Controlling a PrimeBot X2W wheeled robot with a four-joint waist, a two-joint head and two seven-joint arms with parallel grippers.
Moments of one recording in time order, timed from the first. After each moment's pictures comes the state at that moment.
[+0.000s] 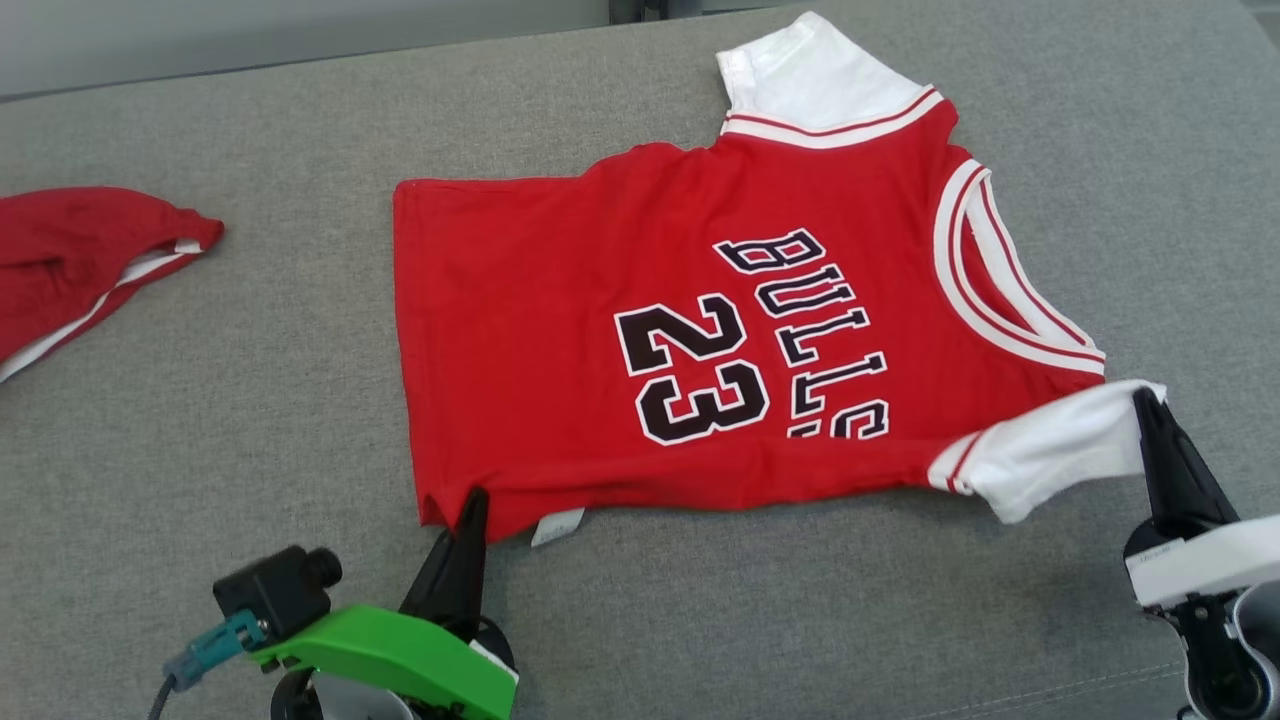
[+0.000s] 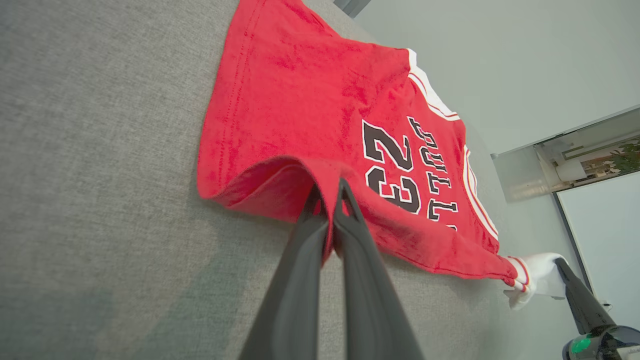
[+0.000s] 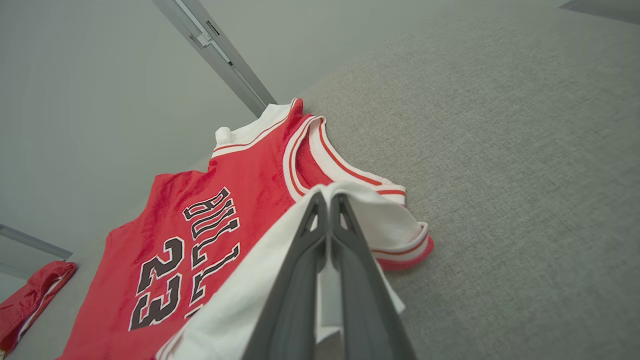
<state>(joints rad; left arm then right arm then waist) 0.12 0.08 -0.29 -0.26 -0.77 0.18 0.16 0.01 -0.26 -0.08 0.02 0.80 0.13 -0.04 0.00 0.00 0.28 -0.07</state>
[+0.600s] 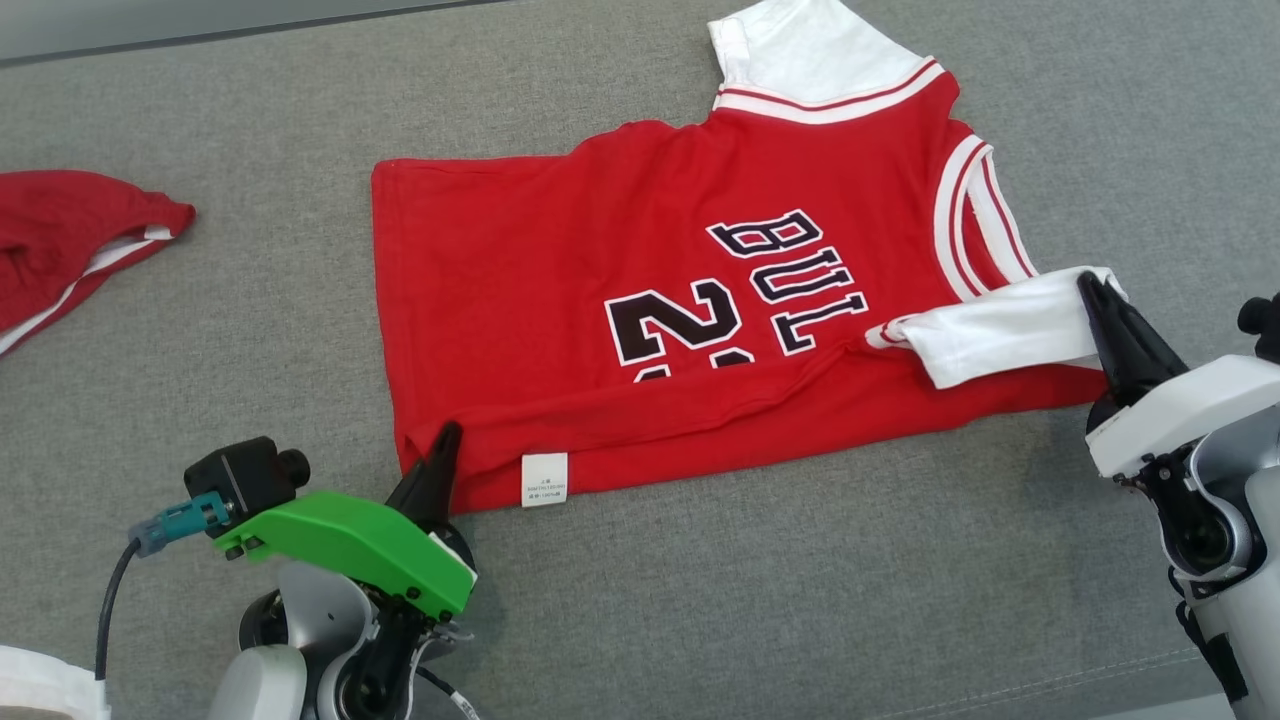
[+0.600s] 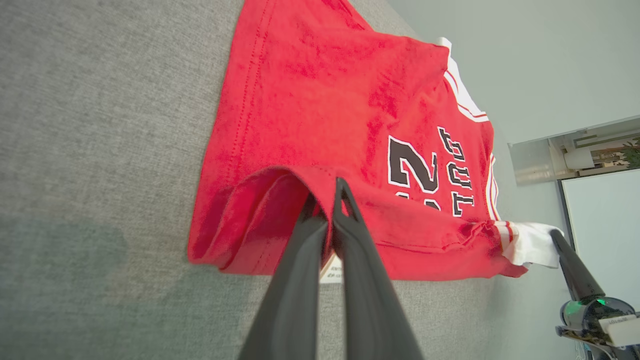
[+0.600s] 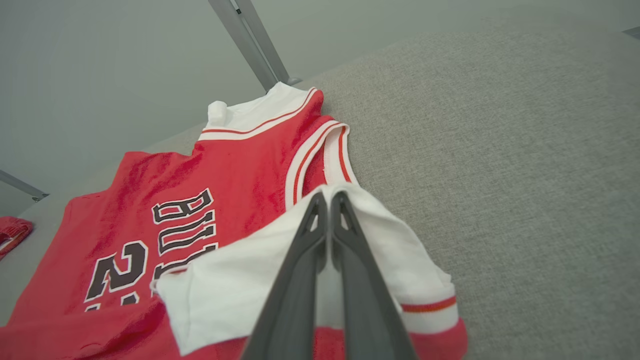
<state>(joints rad) -0.09 0.11 -0.23 -0.17 -0.87 0.25 0.35 -0.33 -0.36 0.09 0.26 0.75 0.13 0.02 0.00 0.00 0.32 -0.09</state>
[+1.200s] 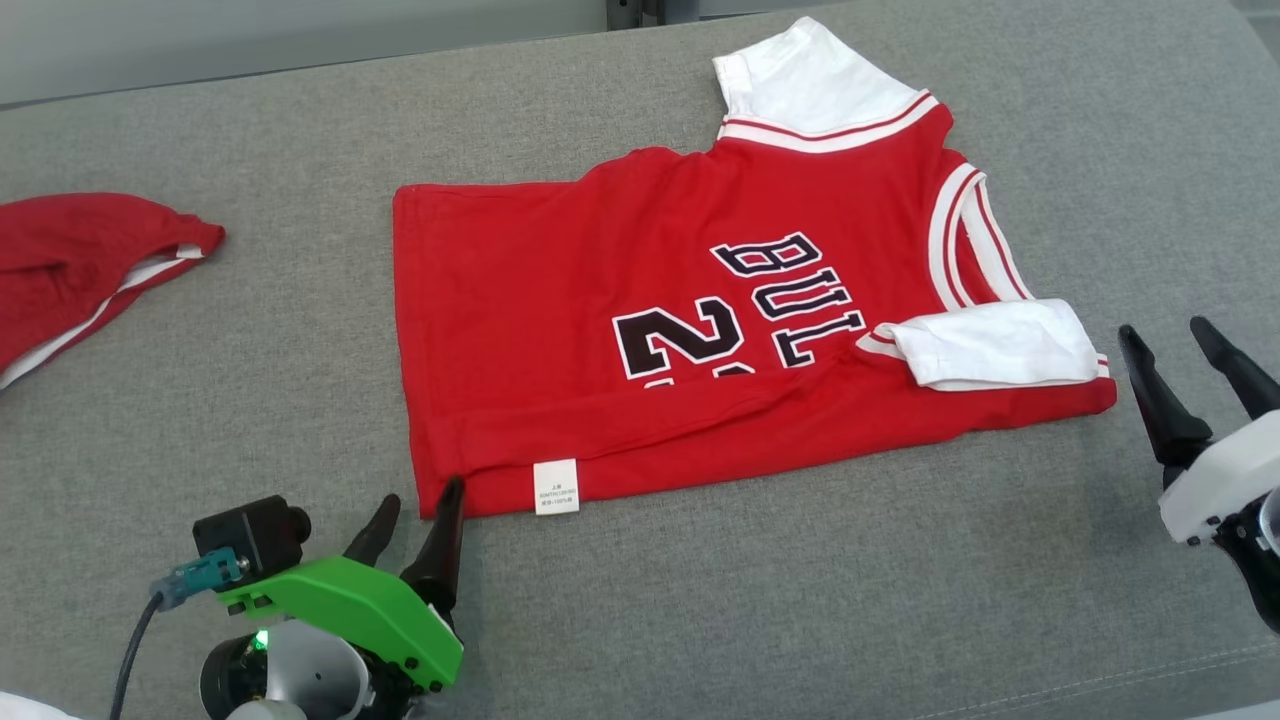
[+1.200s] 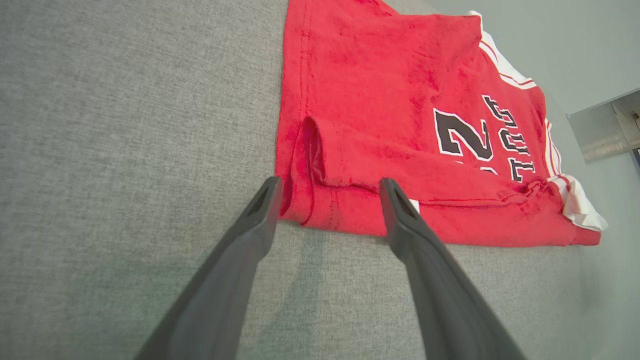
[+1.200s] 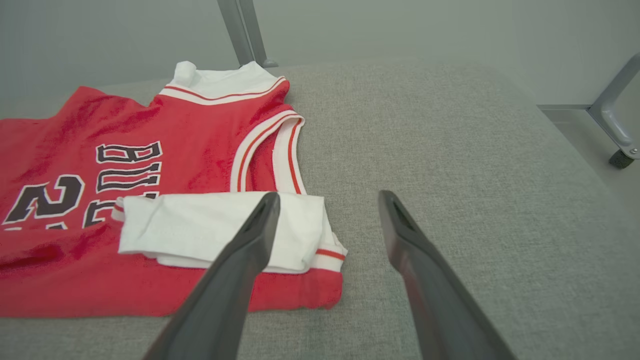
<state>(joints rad) -0.02 0.20 -0.27 -0.11 -0.76 0.21 0.27 -0.24 -0.52 0.11 0.25 0.61 0.13 -0.02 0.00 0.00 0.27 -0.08</state>
